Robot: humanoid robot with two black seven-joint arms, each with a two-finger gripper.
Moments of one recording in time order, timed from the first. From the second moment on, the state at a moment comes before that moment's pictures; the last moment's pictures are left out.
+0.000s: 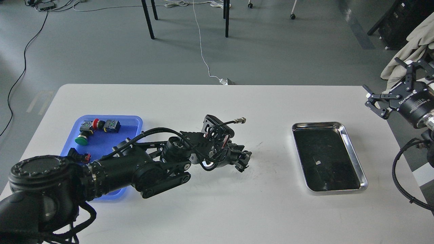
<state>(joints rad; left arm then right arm) -0.91 -0.04 -0.11 -0.87 1.79 -0.23 -0.06 0.46 -0.78 0.89 1.01 0.28 0.42 0.02</state>
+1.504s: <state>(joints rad) -0.54 0.49 -1.00 -1.06 0.42 0.01 -0.07 0.51 -0.84 0.89 1.21 0.15 0.42 0.01</state>
